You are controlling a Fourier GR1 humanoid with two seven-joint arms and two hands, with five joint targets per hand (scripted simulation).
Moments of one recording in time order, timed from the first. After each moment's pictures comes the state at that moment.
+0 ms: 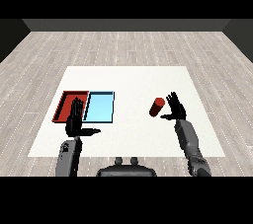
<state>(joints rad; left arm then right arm) 0.03 0.03 0.04 -1.64 0.11 -0.08 -0.44 -0.46 -0.23 -0.26 -0.69 -0.26 0.44 -0.50</state>
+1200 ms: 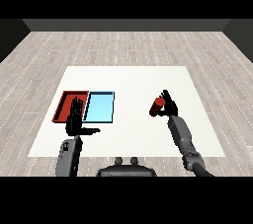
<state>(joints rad) 0.01 0.03 0.06 -1.61 0.12 -0.10 -0.47 -0.56 -0.18 -0.22 -0.60 -0.26 0.34 -0.46</state>
